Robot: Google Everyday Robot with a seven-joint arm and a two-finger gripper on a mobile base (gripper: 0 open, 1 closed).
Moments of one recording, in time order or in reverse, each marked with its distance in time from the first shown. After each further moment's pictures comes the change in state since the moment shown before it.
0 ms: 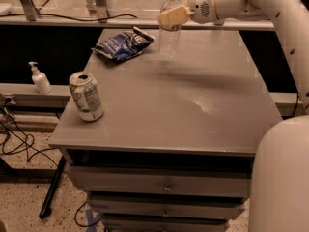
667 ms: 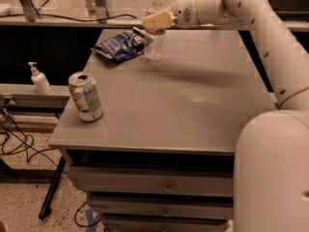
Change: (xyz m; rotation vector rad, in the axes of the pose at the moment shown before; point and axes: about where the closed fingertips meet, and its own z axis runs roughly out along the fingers) arm 0.002 0.002 0.051 -0.056 -0.034 0.020
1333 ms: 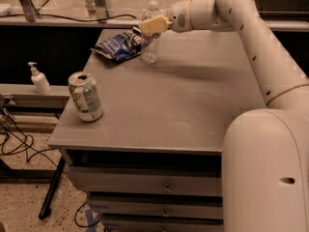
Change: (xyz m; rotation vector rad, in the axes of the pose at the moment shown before) arm 0.011 -0.012 0.025 -0.020 -0.012 -0.019
